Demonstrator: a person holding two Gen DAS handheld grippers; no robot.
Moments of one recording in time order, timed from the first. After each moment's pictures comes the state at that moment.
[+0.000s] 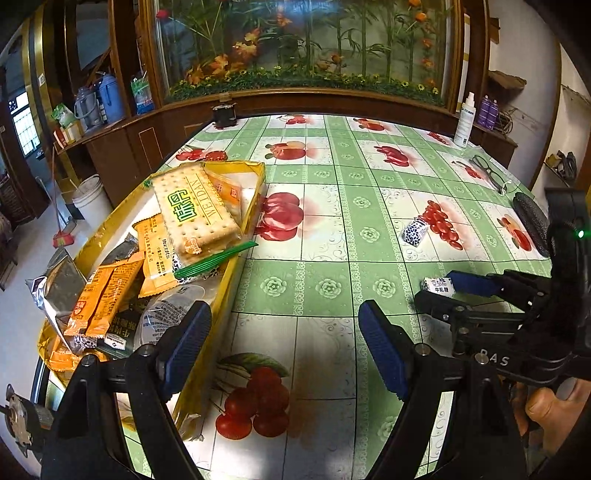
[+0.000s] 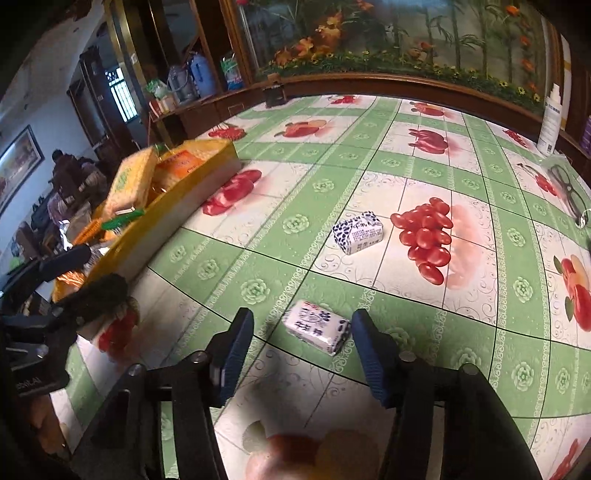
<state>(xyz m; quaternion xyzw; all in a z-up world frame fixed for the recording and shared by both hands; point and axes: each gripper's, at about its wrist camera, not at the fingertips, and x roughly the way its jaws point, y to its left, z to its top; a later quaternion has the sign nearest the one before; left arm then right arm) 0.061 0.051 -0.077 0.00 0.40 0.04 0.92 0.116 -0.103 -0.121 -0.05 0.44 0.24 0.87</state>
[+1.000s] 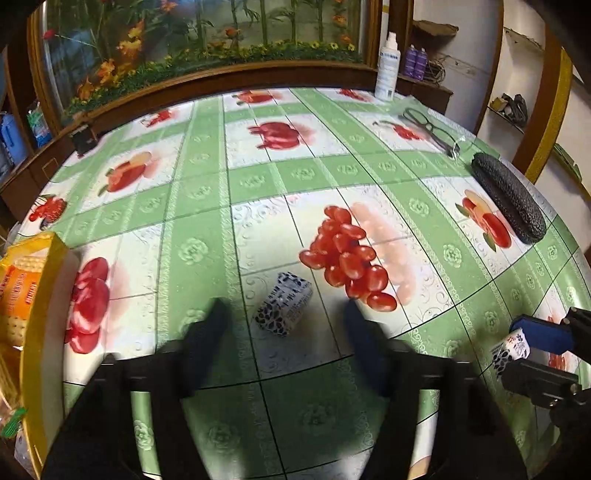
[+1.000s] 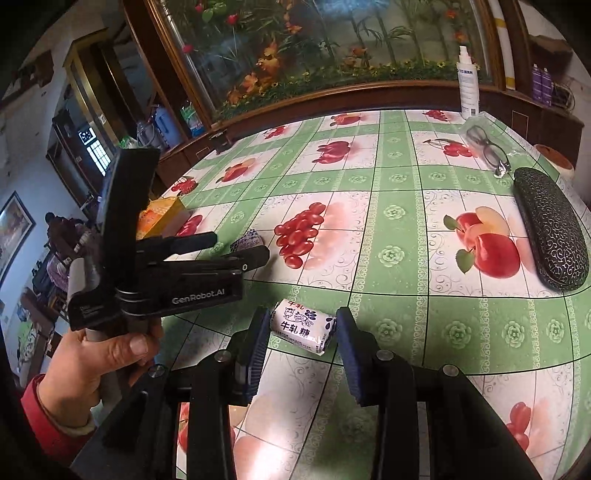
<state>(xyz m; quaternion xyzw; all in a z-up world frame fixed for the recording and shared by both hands) 0.183 -0.067 -0.115 0.06 0.44 -0.12 0.89 0.096 -0.228 -0.087 0.07 0.41 0.20 0.89</state>
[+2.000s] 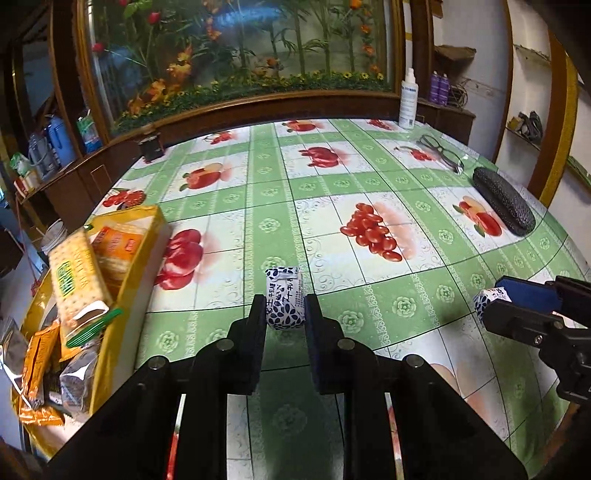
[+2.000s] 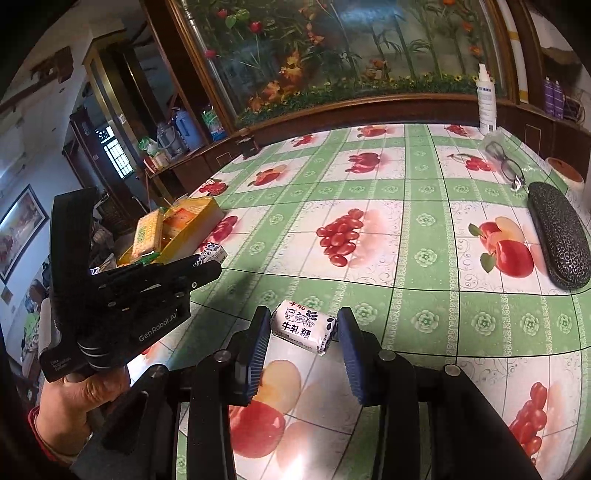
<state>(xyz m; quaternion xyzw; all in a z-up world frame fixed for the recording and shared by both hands) 0.097 -0.028 -0.076 0.05 0.38 -0.03 0.92 0.063 -0.201 -0.067 0.06 0.38 0.23 0.89</state>
